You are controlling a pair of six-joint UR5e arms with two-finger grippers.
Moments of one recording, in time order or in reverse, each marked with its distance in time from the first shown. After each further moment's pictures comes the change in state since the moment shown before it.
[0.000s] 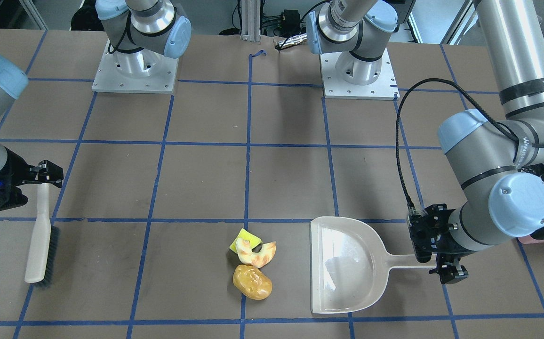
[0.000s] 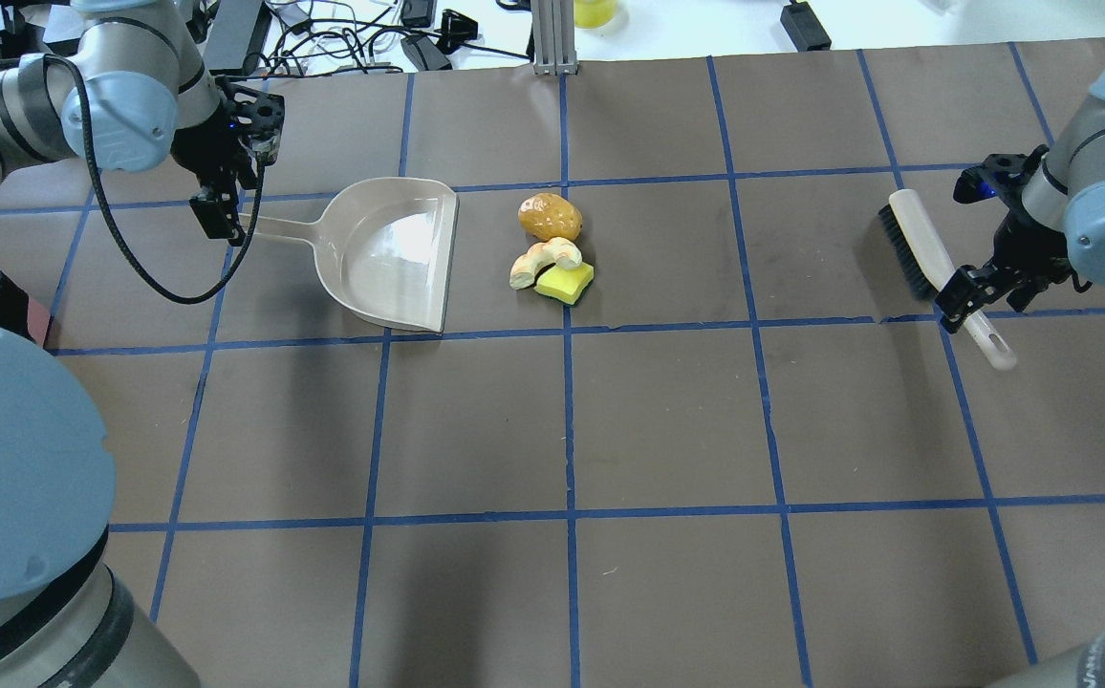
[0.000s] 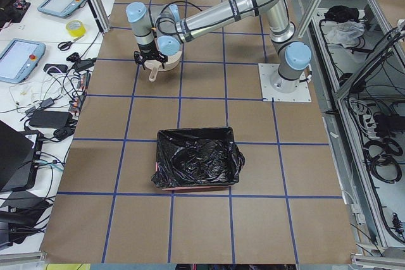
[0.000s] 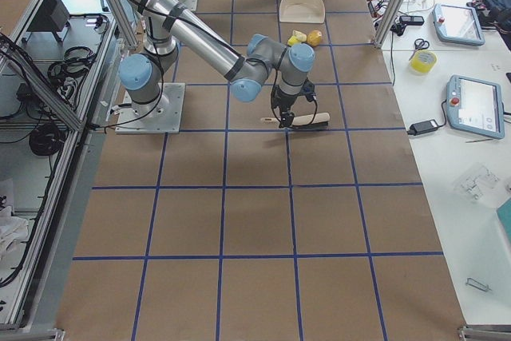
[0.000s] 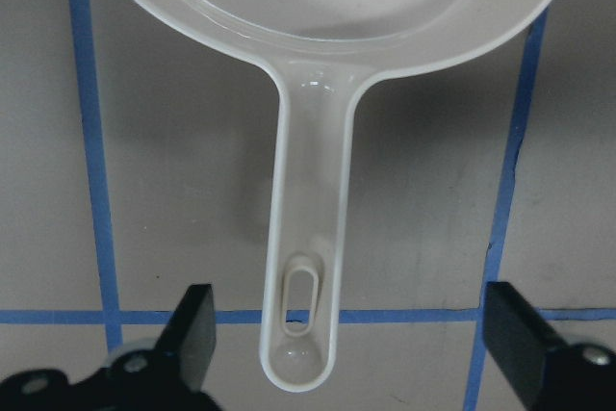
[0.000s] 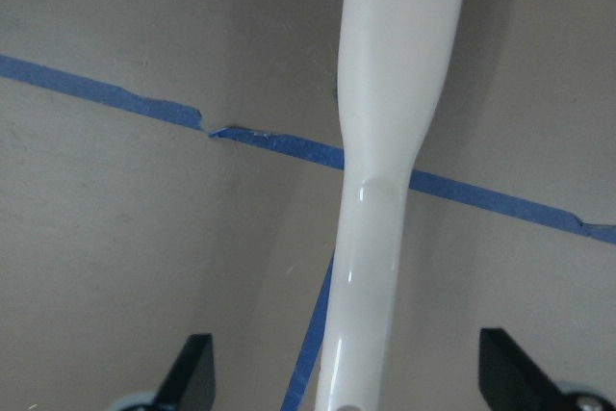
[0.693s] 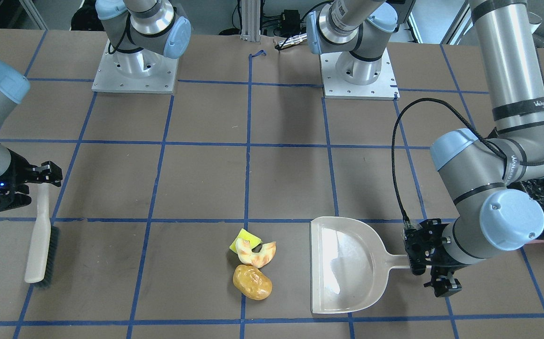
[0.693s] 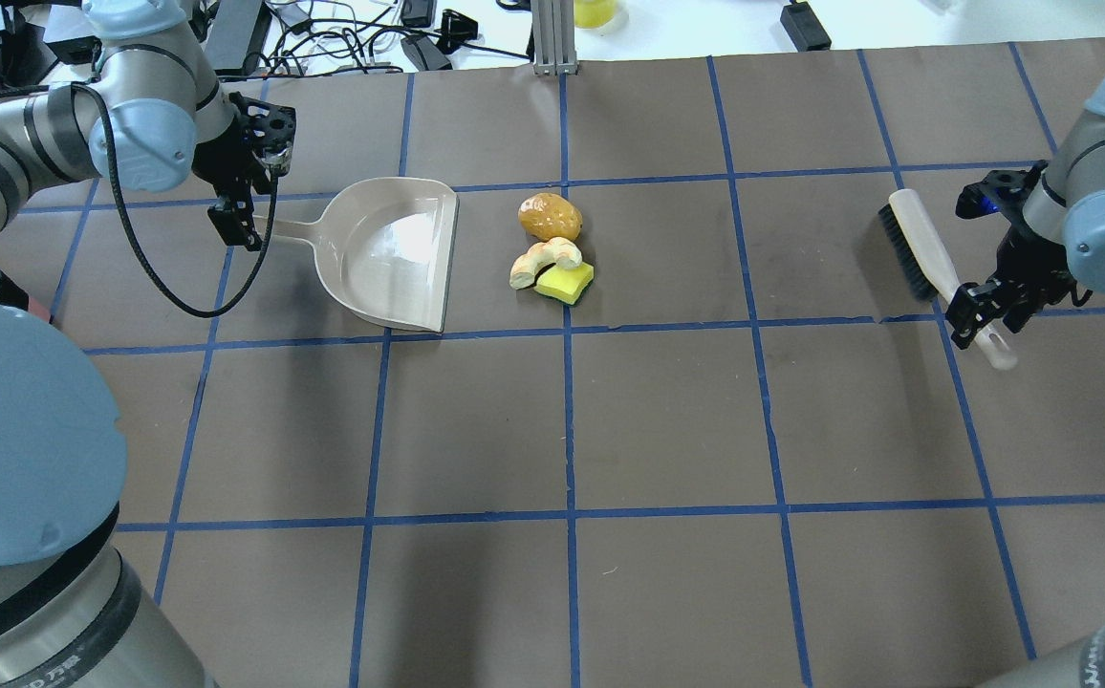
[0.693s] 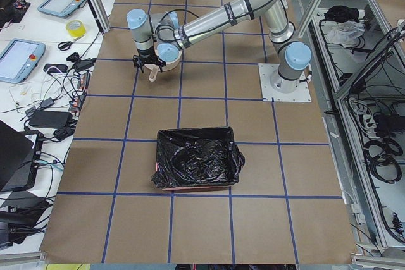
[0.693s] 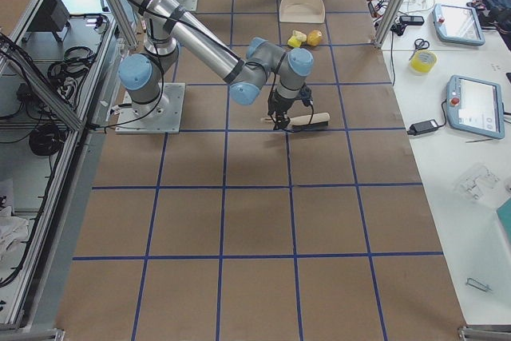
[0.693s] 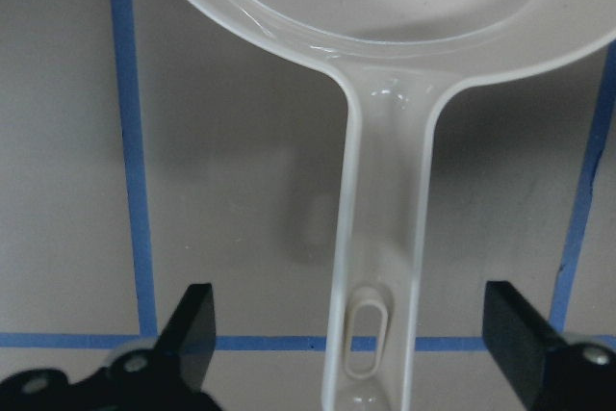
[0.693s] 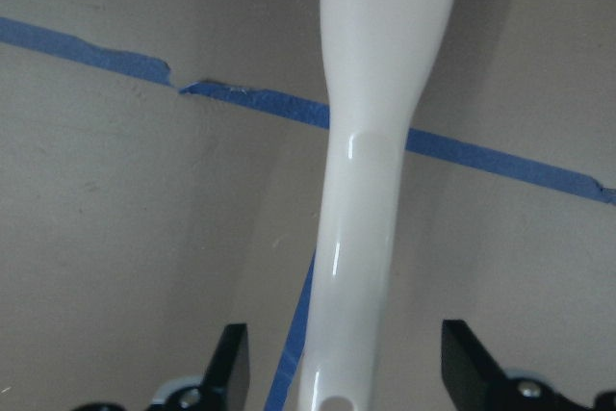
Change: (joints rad) left arm 0.012 -0.032 -0.039 0.080 -0.034 0.005; right arm -0.012 0.006 0.014 0.011 -0.022 0.004
